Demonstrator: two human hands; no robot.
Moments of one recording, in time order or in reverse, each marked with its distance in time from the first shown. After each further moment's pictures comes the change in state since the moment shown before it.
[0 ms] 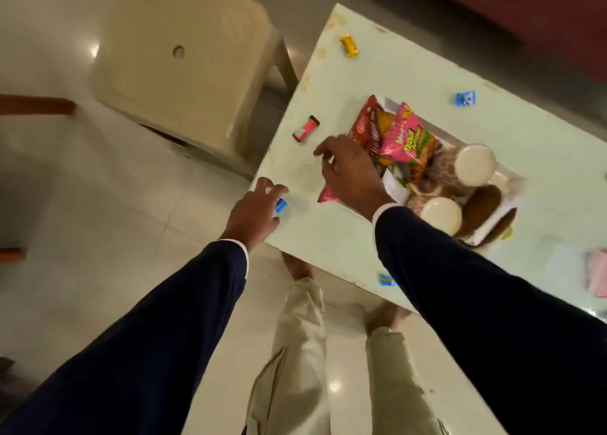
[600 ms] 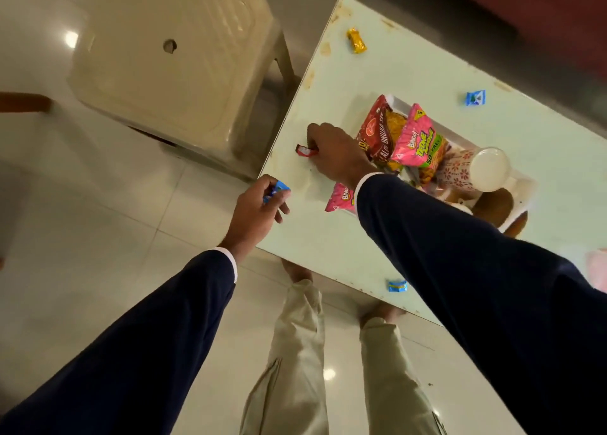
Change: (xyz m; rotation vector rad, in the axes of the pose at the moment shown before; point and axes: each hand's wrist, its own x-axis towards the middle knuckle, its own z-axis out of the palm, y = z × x) left_hand 0.017 -0.003 -0.005 -0.963 0.148 -0.135; right_hand 0.082 0.013 0.040 -0.306 -0.204 0.014
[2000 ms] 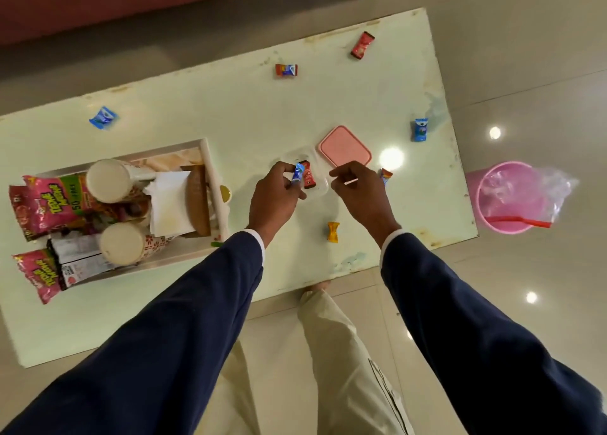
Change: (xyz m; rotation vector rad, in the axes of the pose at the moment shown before) left_hand -0.107 0.133 0.579 0.638 -0.430 0.153; right_hand -0.481 0.431 0.005 1.053 0.596 0.881
